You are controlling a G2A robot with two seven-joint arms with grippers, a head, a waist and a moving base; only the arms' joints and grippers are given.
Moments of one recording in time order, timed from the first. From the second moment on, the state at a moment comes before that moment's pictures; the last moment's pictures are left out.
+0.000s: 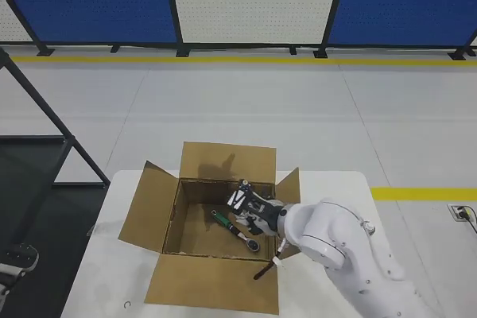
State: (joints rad) left arm 1.76 -1.18 -2.23 -1.98 -0.66 -0.47 -0.61; right arm -0.56 -1.29 0.90 -1.64 -1.06 -0.31 1.06
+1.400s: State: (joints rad) left arm 1.75 -1.18 -2.21 -1.98 -0.61 -0.43 -0.59; right arm -0.25 -1.52 0.57 -0.94 -0.92 -0.13 0.97
